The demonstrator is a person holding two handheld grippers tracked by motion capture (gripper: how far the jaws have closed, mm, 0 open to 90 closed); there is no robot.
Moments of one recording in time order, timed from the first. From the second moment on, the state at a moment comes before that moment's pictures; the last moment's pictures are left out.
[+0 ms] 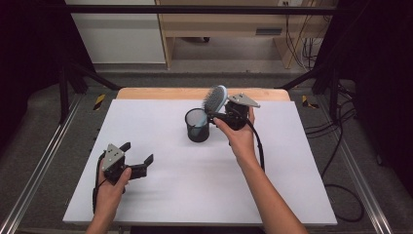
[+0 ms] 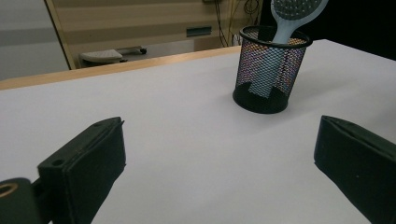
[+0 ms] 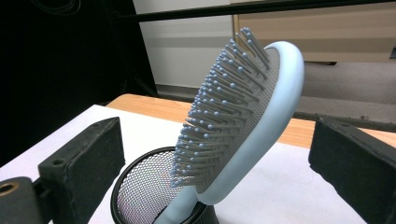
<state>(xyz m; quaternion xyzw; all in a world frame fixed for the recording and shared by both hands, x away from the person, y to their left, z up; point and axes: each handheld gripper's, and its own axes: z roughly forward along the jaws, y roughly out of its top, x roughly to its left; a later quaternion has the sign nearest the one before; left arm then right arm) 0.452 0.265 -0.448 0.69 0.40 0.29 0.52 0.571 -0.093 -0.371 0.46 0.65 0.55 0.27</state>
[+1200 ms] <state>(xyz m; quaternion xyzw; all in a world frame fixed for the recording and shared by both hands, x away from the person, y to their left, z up) 0.452 0.272 -0.447 0.68 0.41 0.30 0.52 0.544 -0.133 -0.355 0.43 0.64 0.57 0.29</state>
